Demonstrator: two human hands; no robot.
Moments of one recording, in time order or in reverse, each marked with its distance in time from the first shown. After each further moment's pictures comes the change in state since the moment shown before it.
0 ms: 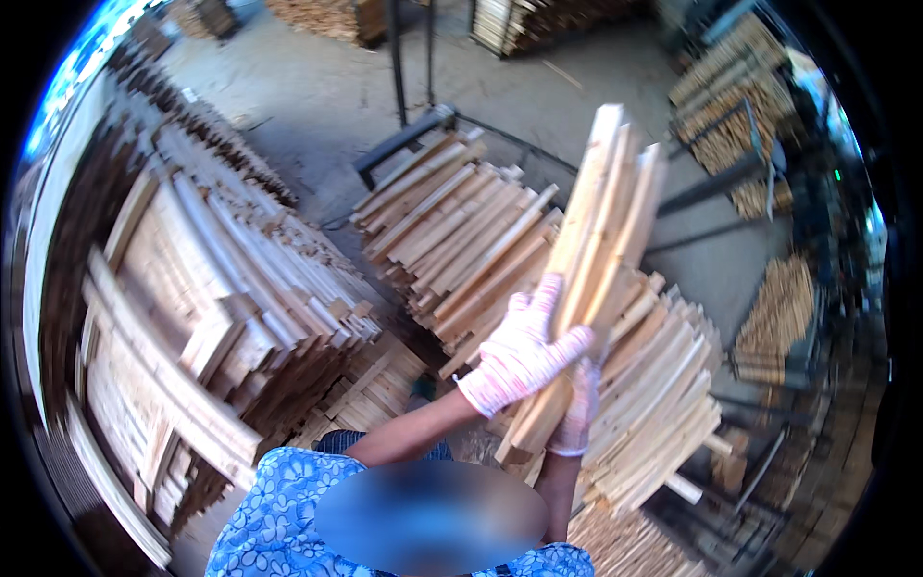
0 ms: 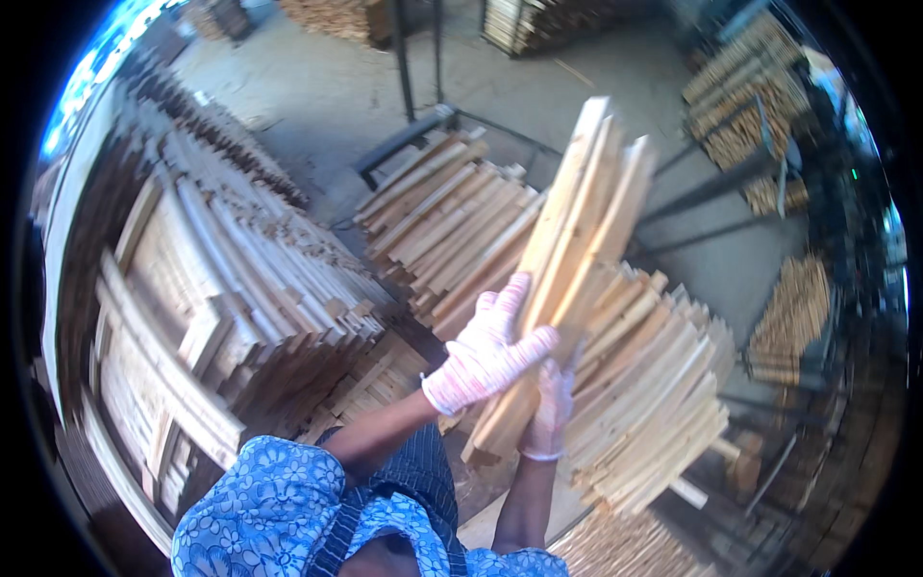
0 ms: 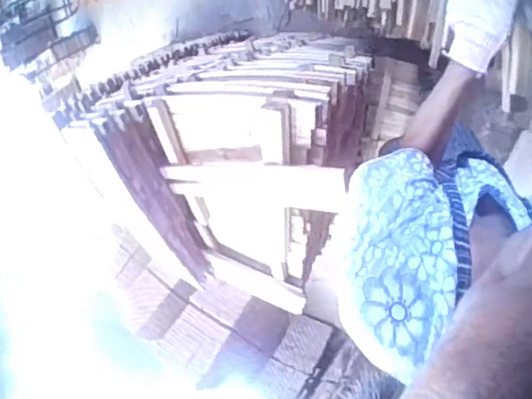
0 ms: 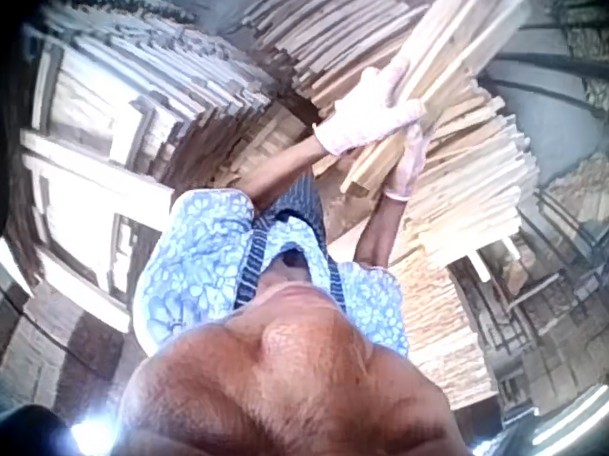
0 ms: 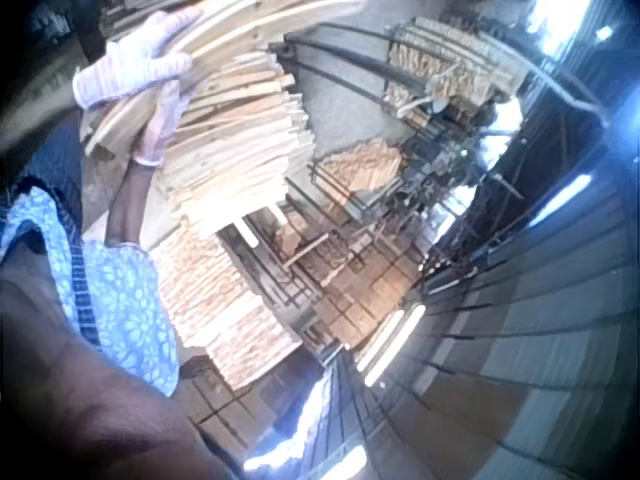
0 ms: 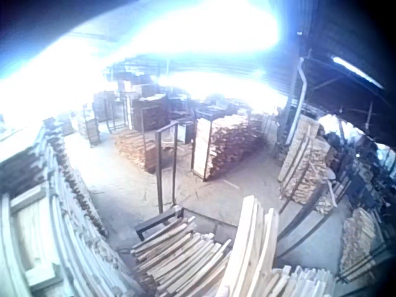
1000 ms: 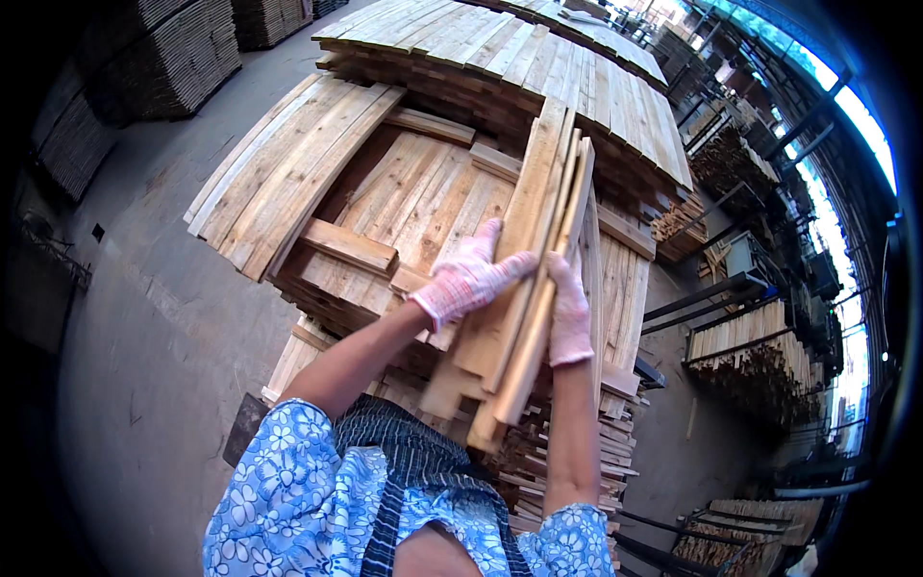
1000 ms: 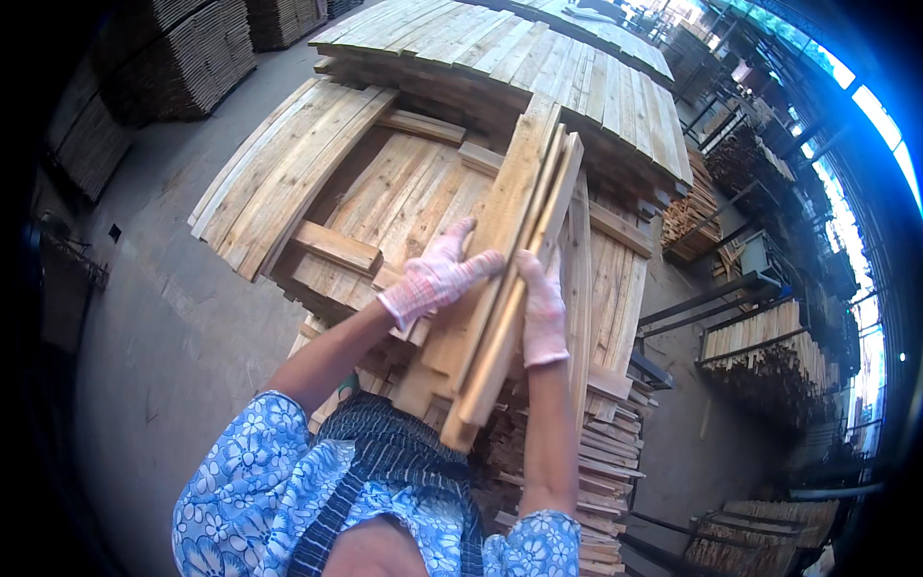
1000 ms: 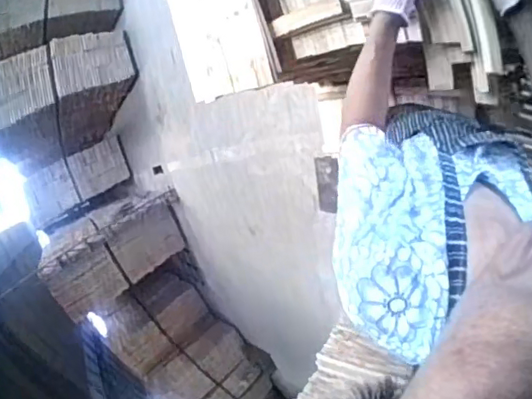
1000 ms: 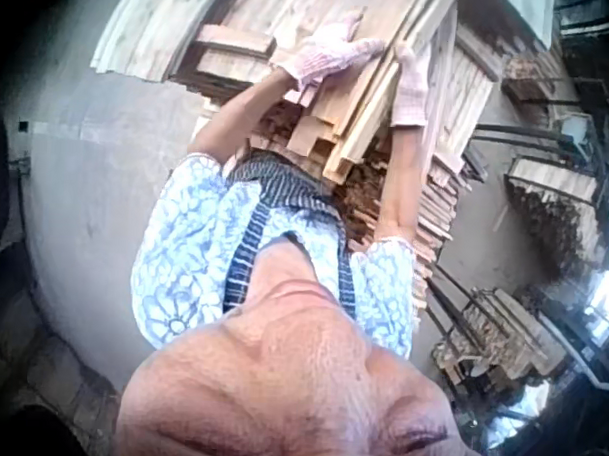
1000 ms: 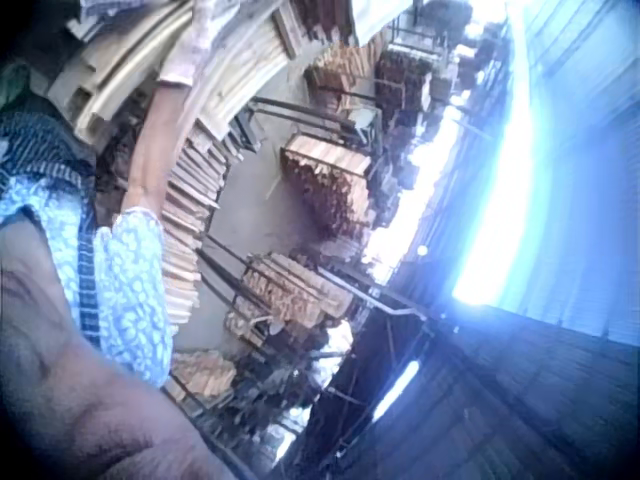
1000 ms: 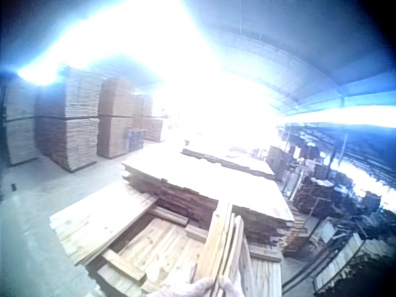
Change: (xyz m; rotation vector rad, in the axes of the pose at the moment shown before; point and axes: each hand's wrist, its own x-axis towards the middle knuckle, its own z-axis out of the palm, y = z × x) left_hand -0.476 -0.093 -0.389 -0.200 1.222 -0.178; right_hand -0.281 0.100 0.491 -0.380 -1.464 0.321
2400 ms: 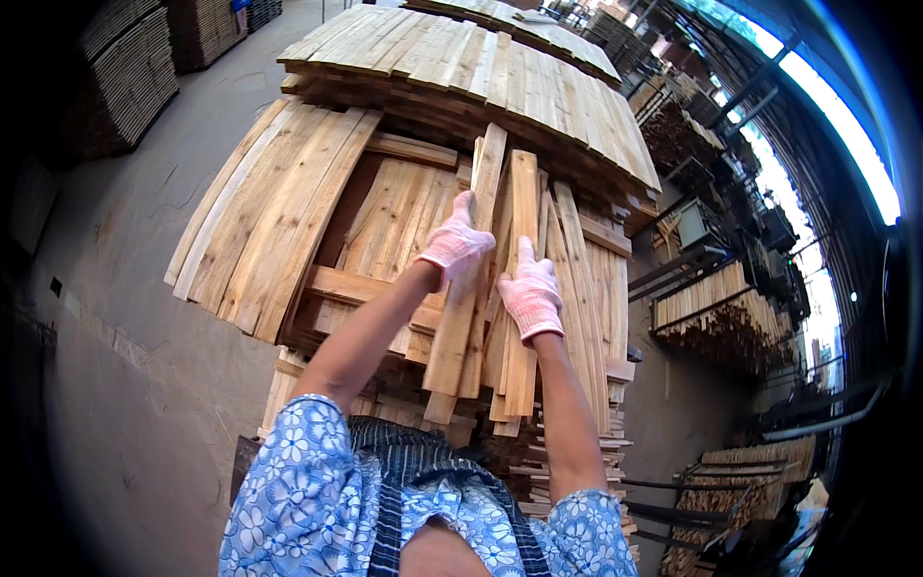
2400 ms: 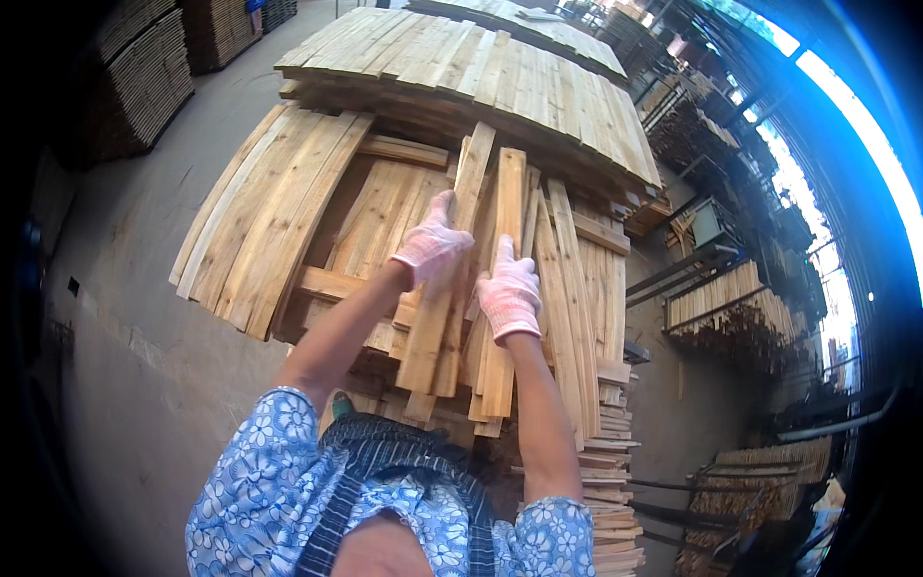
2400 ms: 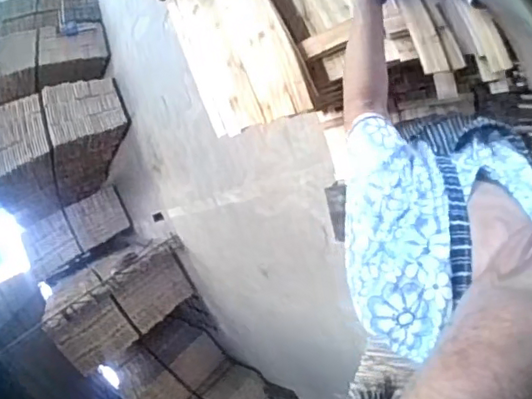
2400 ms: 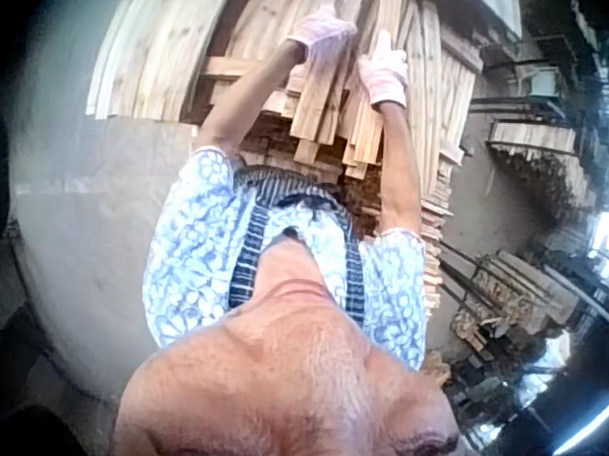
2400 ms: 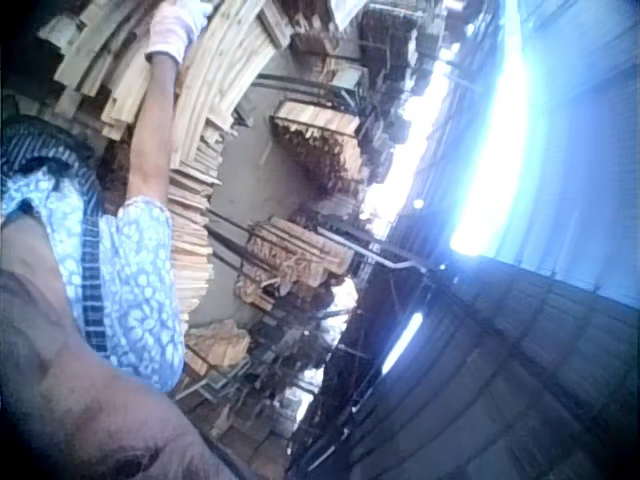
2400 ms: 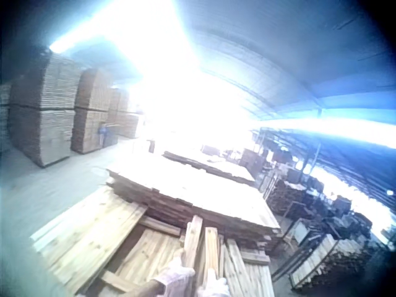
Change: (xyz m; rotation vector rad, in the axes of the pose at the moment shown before) left_hand 0.089 -0.026 -0.079 -0.027 -0.051 -0.110; right_hand 0.053 0.003 0.102 -1.664 0.379 0.164
